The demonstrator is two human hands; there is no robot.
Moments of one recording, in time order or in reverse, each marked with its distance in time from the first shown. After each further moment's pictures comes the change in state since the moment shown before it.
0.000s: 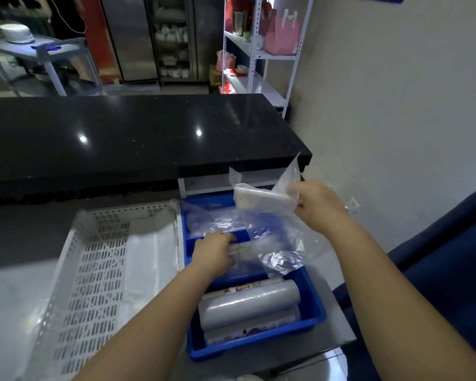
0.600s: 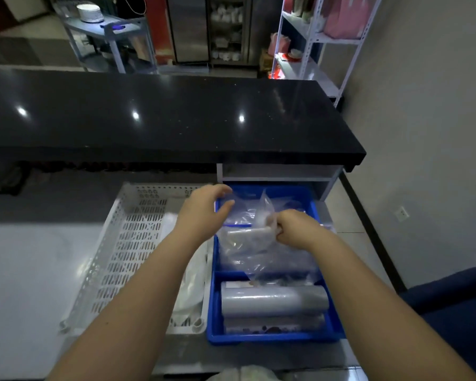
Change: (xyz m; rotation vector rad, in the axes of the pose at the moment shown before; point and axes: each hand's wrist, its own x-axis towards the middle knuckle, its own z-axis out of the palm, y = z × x) left_hand -0.025 -0.047 -0.078 -0.277 0.471 -0.057; right_hand 0.018 -0.059 0.088 0.096 -0.575 -0.143
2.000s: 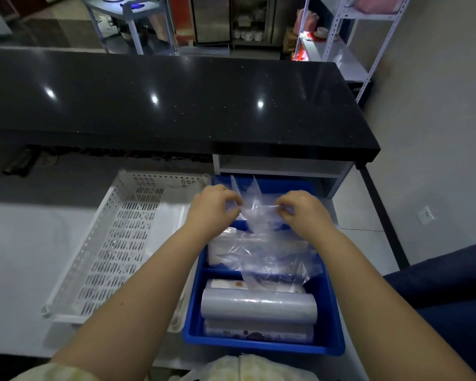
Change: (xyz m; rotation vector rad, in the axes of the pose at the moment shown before) left_hand 0.017 0.014 0.048 0.222 -0.090 -0.026; right_hand 0.026 0.050 0.001 0.160 0.434 -0.195
